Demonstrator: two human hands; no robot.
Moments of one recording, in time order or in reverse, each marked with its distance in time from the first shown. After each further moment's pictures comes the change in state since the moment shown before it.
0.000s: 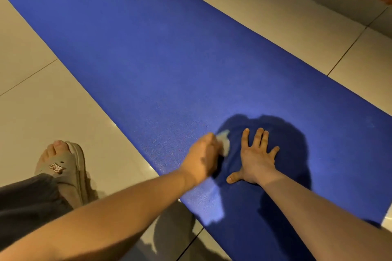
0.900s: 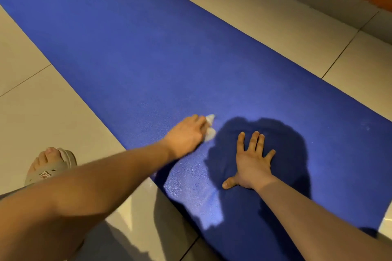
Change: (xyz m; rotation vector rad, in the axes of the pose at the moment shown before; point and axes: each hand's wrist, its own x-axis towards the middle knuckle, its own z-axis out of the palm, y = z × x) left_hand 0.061 -0.053 -0.037 0.372 0.109 0.491; right_hand 0.000 0.000 -0.002 0.021 -0.011 -0.007
